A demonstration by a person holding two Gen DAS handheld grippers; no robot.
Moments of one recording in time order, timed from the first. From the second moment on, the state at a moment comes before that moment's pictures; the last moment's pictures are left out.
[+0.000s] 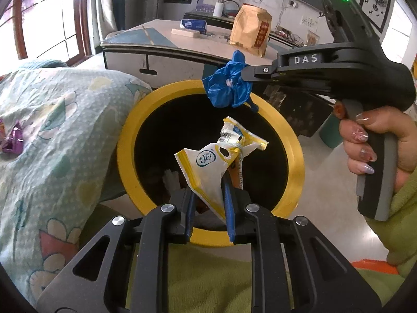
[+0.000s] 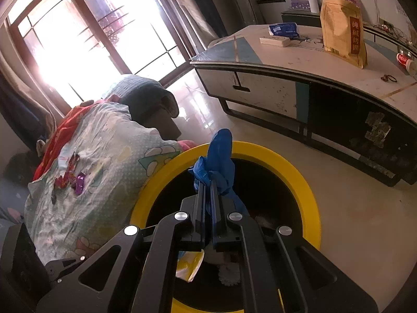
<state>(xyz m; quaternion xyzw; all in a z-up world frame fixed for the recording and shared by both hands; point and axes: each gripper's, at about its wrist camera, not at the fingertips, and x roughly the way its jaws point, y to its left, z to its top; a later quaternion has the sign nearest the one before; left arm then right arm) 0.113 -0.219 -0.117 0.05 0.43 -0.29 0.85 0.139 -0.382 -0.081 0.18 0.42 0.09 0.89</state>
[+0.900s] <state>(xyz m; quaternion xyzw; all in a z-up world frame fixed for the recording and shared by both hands) 0.095 -0.135 -0.059 -0.07 0.31 -0.19 0.93 0.125 -0.377 -0.051 0.17 0.37 0.08 0.91</state>
